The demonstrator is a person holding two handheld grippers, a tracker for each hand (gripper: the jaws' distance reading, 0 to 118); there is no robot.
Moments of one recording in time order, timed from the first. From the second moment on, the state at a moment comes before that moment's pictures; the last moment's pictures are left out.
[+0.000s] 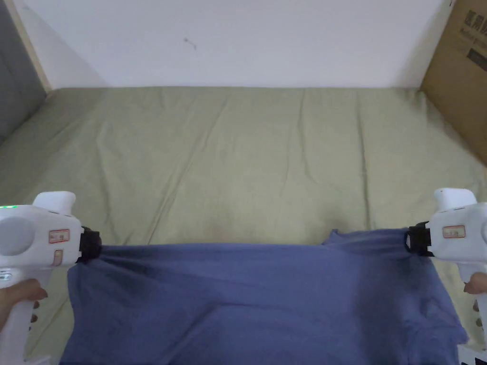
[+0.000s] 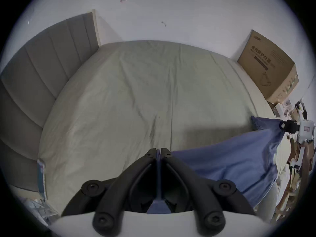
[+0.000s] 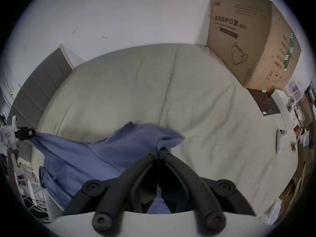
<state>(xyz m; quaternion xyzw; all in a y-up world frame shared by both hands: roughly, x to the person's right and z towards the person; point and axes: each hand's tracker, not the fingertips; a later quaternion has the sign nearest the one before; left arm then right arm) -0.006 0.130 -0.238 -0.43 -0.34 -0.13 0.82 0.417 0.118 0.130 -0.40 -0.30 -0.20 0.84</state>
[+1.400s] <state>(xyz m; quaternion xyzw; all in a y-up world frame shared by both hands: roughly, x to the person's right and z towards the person) -0.134 0.097 -0.087 -0.47 -0.35 -0.08 0.81 0.227 0.102 0.182 -0.40 -0.24 -0.17 0.87</state>
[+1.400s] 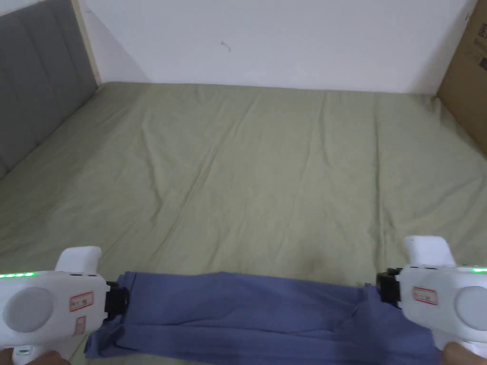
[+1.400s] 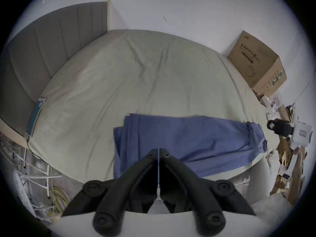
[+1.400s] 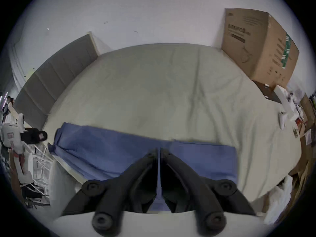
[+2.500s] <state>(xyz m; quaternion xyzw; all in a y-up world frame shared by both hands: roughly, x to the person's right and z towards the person) -0.169 -0.020 -0.162 -0.58 -0.35 0.23 0.70 0.150 0.049 0.093 -0.50 -0.14 -0.16 0.84</state>
